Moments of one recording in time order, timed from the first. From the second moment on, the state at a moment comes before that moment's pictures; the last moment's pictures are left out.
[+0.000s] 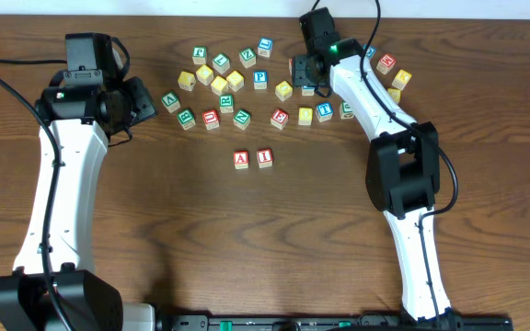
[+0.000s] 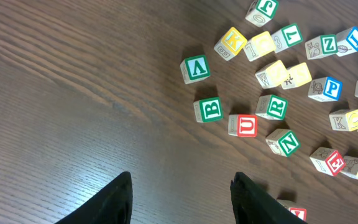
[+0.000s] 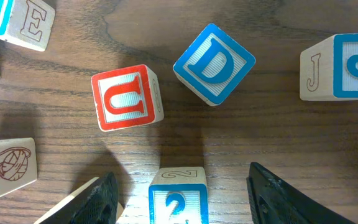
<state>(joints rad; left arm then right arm) 0.07 1.58 1.46 -0.91 0.04 -0.37 0.34 2.52 2.22 -0.78 0.08 0.33</state>
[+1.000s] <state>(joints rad) 0.07 1.58 1.46 -0.91 0.02 -0.37 0.34 2.51 2.22 -0.85 0.07 0.30</state>
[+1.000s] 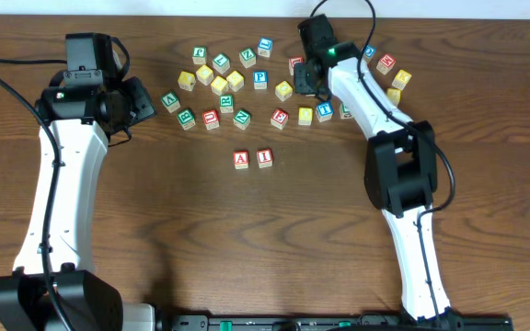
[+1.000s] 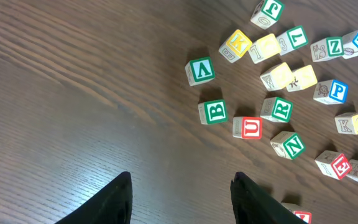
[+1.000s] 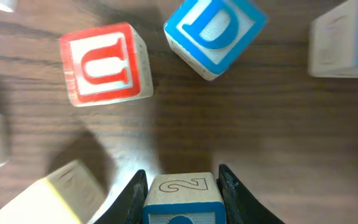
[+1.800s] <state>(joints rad) 0.07 1.58 1.46 -0.91 0.02 -0.37 0.47 2.31 2.12 -1.35 -0.02 0.32</state>
